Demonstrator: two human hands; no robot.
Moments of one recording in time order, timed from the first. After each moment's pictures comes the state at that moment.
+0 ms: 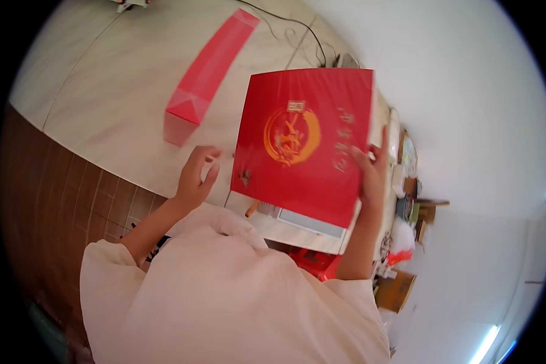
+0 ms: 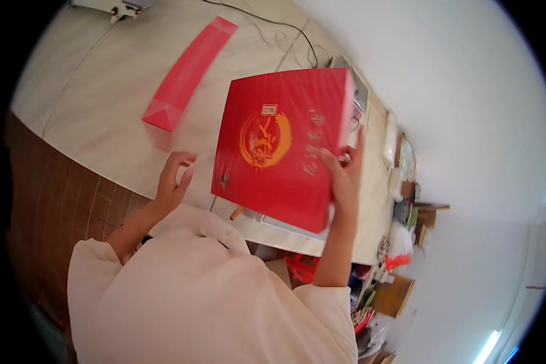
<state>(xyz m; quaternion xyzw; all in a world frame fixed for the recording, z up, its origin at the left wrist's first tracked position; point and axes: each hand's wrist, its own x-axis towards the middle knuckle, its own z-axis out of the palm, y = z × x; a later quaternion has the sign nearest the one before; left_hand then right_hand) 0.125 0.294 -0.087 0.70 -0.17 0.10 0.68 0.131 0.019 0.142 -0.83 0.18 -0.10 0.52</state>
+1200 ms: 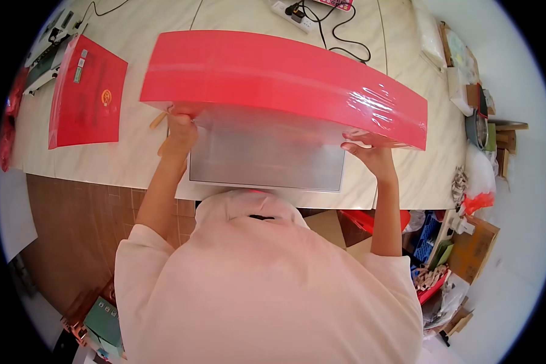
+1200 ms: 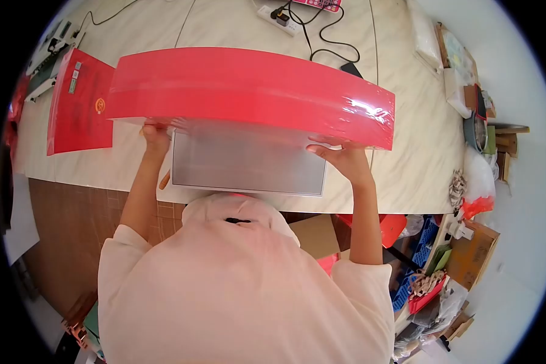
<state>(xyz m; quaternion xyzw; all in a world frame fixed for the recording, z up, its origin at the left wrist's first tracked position) 0.131 0.003 -0.172 0.70 -0.22 0.03 0.67 -0.050 -0.382 -0.001 -0.84 0.12 -0.05 0.53</state>
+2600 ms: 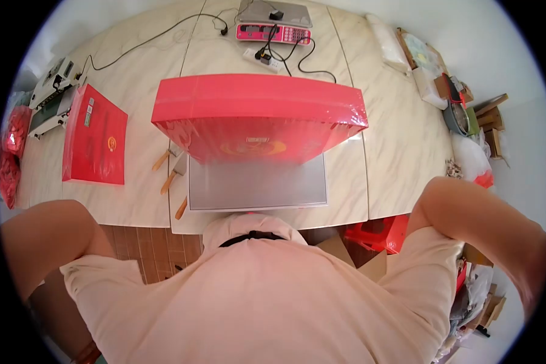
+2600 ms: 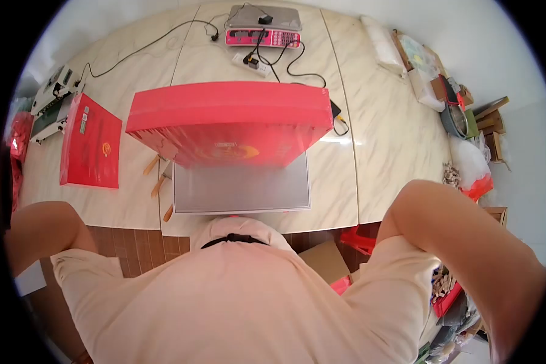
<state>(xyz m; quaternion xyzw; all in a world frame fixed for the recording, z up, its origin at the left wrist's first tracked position) 0.042 0.042 0.269 0.38 -0.69 0.38 0.48 -0.124 -0.324 0.302 -0.64 -0.50 -0.54 0.21</state>
